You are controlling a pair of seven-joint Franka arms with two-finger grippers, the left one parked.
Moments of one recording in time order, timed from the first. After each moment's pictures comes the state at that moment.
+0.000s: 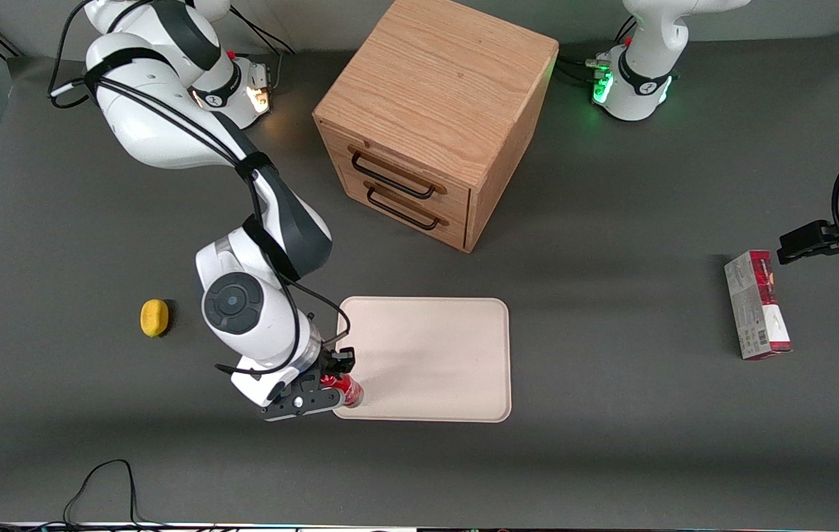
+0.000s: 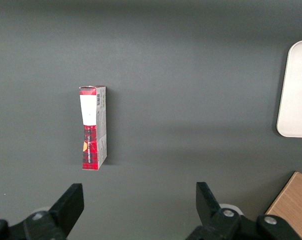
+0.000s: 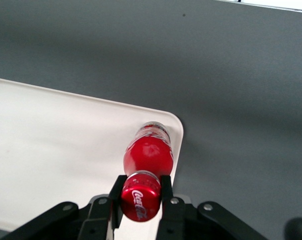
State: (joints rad) arm 0.27 0.93 0.31 -0.94 -0.27 1.96 0.38
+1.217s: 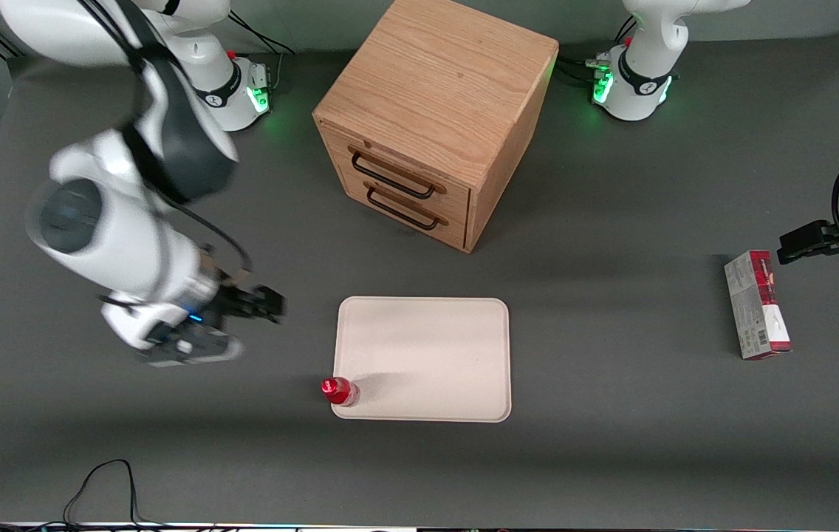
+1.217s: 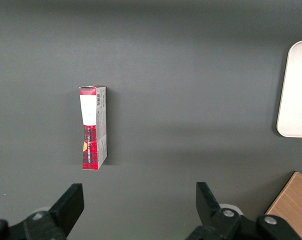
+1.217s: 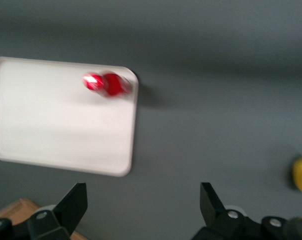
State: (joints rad) arm 0.17 0.36 0.13 -1.38 0.01 1.77 0.26
